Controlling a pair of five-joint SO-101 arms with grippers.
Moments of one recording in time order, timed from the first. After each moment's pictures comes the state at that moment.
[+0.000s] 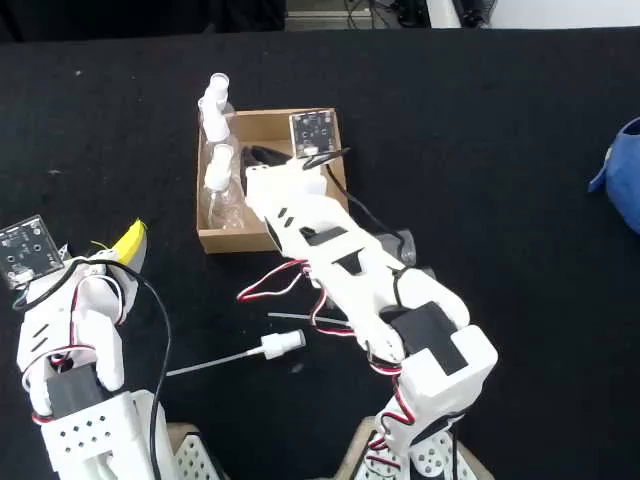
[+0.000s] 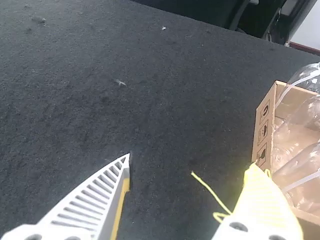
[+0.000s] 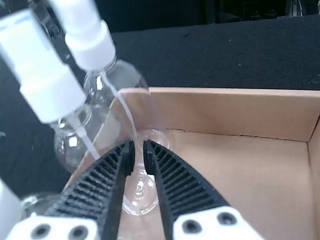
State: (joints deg) left arm -27.6 -88.5 77.3 45.2 3.3; right arm -26.9 12.2 39.3 -20.8 -17.9
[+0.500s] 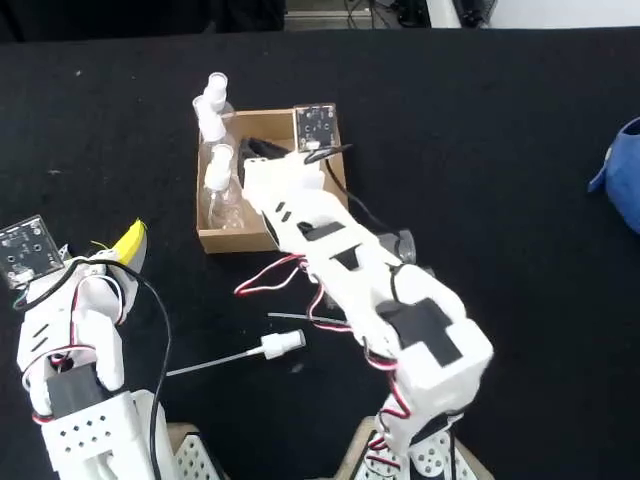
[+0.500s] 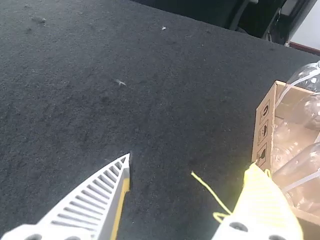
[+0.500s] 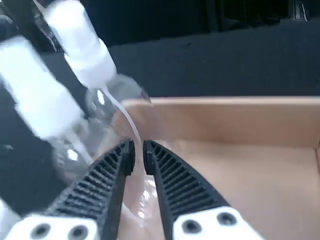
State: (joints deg) left arm -27.6 -88.5 77.3 45.2 3.3; right arm -26.9 15.7 36.0 -20.9 -19.4
